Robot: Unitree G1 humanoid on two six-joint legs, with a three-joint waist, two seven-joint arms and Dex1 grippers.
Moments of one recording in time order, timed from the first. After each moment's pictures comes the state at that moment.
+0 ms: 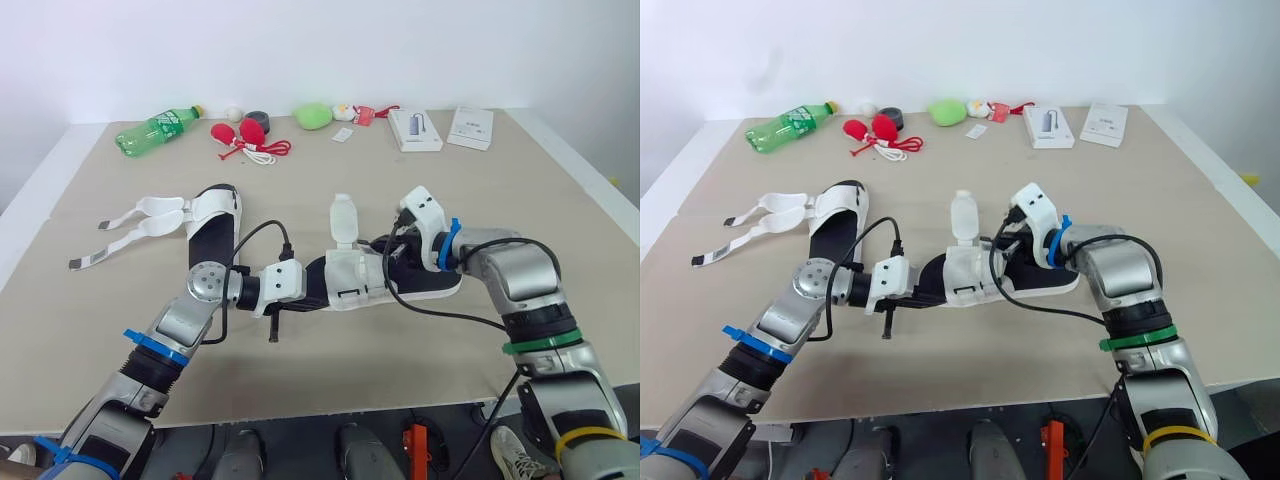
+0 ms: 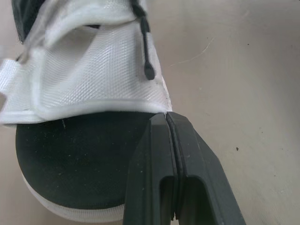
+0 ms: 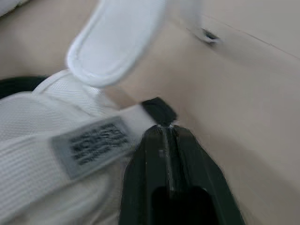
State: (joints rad) left arm -0.56 0.44 -0.34 0.15 -0.10 0.02 -1.17; right arm -0.78 -0.56 0.10 0.18 0.25 0.87 0.79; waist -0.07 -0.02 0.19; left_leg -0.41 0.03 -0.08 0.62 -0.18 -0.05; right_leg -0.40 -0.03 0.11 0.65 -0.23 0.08
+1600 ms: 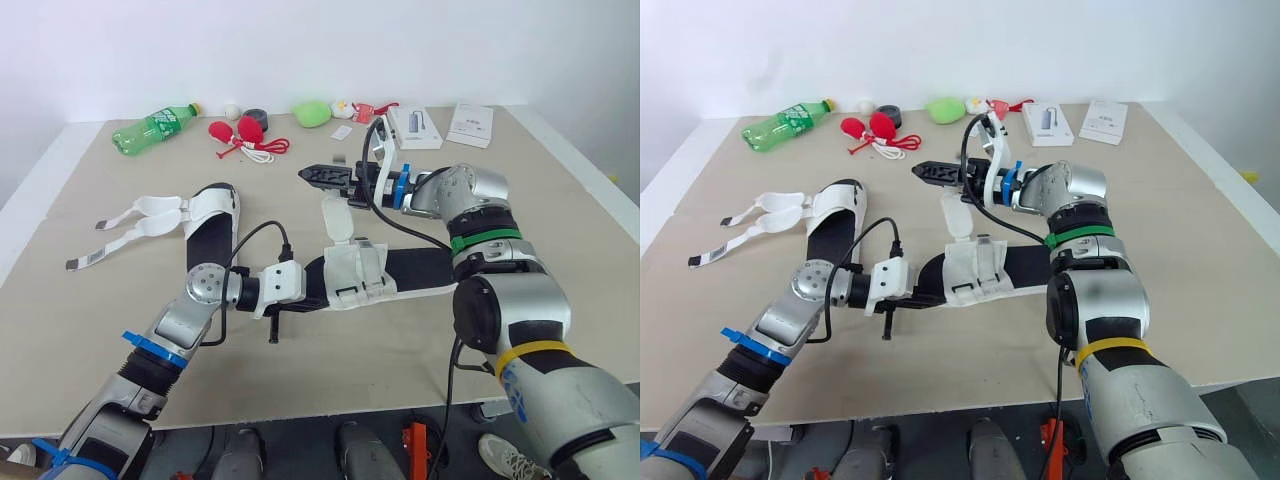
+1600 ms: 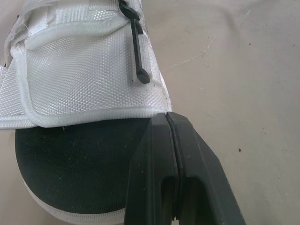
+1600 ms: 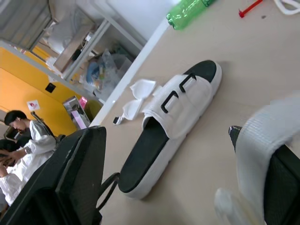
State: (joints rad) left arm -0.55 0.45 -0.34 0.14 -0.11 0.02 -1.14; right arm -1.34 -0.28 -0.17 0.98 0.43 0.93 0.91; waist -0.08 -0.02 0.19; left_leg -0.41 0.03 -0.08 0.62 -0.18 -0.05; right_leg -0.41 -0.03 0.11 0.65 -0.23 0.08
